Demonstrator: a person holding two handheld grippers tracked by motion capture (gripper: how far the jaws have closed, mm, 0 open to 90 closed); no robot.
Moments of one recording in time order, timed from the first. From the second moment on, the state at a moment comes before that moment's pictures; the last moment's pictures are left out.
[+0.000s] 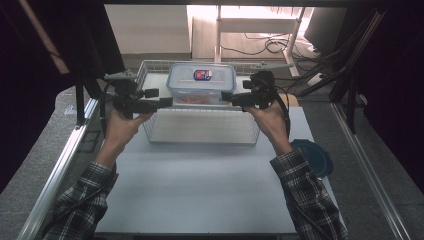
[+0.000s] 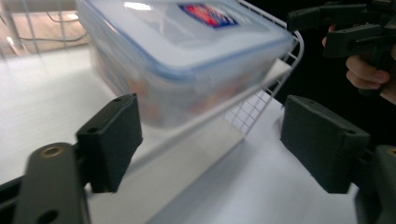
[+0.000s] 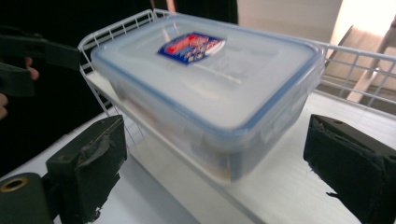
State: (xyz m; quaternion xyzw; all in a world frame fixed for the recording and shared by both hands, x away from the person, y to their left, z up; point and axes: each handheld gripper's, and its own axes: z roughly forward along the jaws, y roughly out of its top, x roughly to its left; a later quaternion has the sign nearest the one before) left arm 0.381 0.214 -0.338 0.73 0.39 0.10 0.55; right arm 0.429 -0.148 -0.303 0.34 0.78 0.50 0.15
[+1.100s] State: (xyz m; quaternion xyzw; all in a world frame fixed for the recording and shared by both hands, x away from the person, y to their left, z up) left arm 0.286 0.199 -0.423 0.76 0.36 0.12 0.53; right arm 0.338 -0.178 -0.371 0.29 0.80 0.50 0.17
